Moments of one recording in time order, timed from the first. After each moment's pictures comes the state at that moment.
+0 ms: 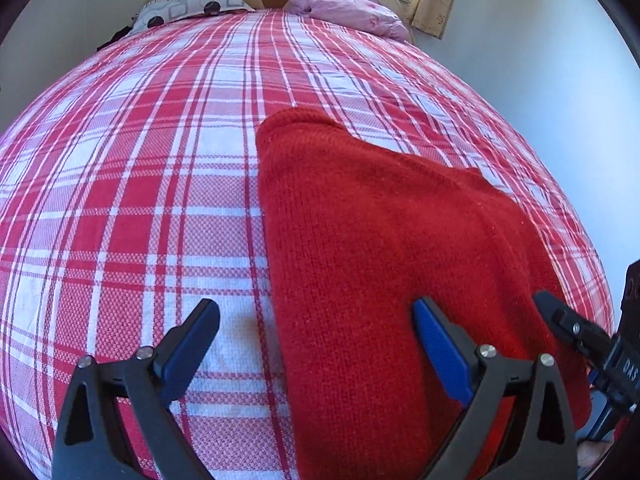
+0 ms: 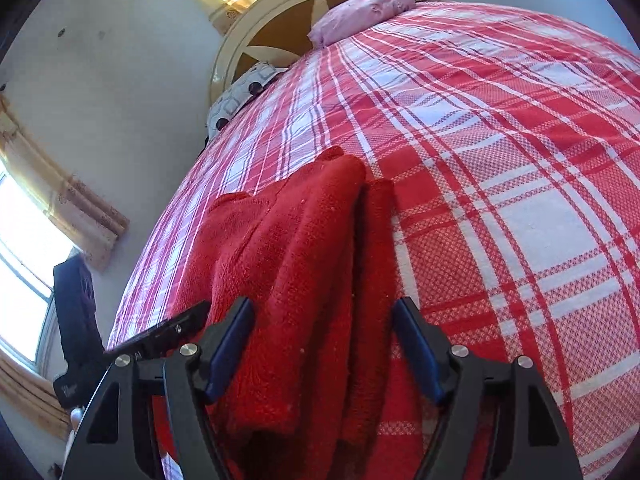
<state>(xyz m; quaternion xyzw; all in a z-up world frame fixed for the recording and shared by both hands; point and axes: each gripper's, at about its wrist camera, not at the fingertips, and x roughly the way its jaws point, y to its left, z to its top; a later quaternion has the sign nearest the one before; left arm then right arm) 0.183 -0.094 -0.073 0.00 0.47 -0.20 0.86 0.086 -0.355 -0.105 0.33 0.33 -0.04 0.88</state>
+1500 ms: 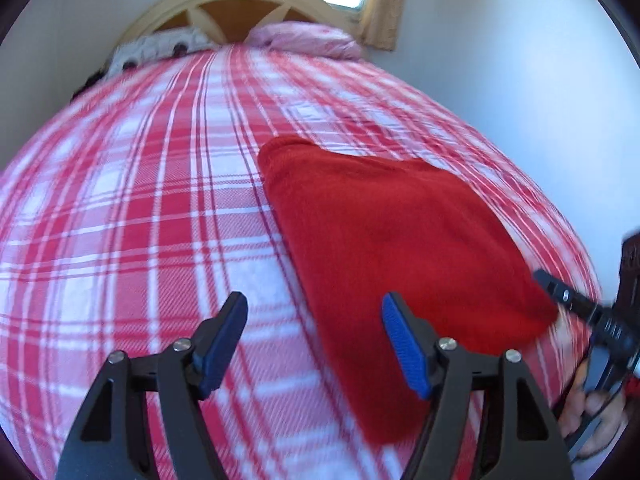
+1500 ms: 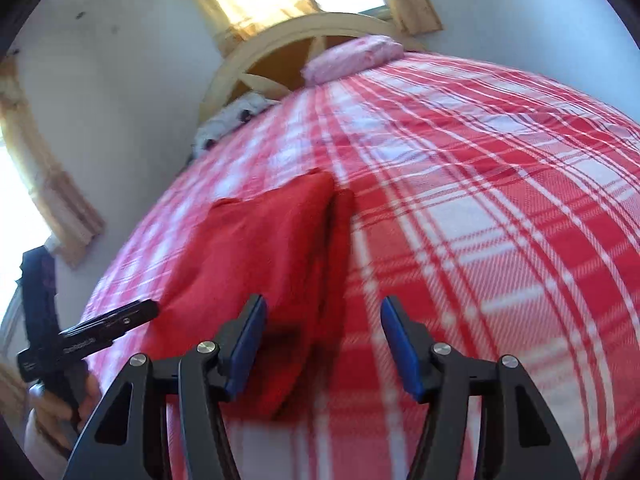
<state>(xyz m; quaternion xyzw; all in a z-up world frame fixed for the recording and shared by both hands) 0.114 -0.043 -0.041 0.05 0.40 -0.27 0.87 -0.001 -0.316 -0.079 0.26 0.28 -0.10 0.92</state>
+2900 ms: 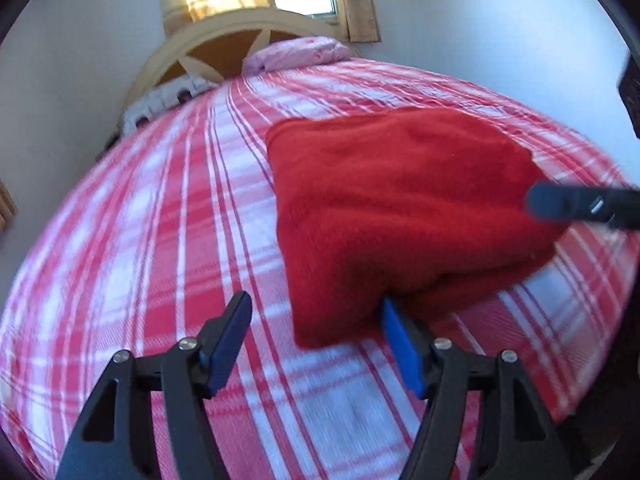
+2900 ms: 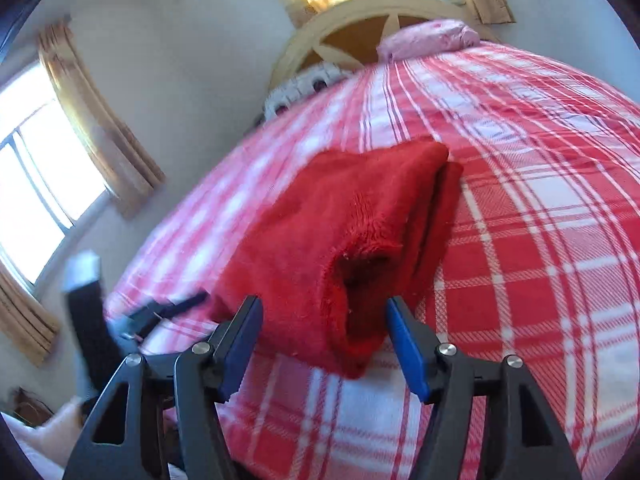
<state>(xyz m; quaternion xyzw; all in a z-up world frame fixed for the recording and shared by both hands) 0.059 -0.054 -0.073 0.18 0.33 -0.22 0.90 0.020 -0.252 -0.081 0.22 0.32 0.02 0.92</state>
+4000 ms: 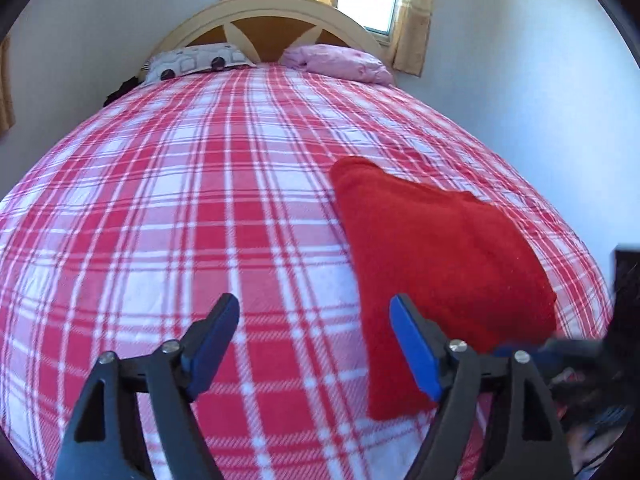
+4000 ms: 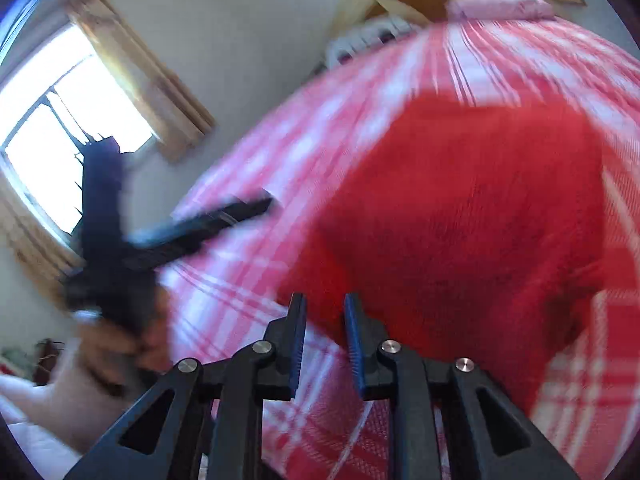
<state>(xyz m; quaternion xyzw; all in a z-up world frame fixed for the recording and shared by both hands) 0.134 0.006 -0.038 0.01 0.38 -0.23 0.90 0.054 -0.203 -0.075 0.21 0.34 0.15 0.90</state>
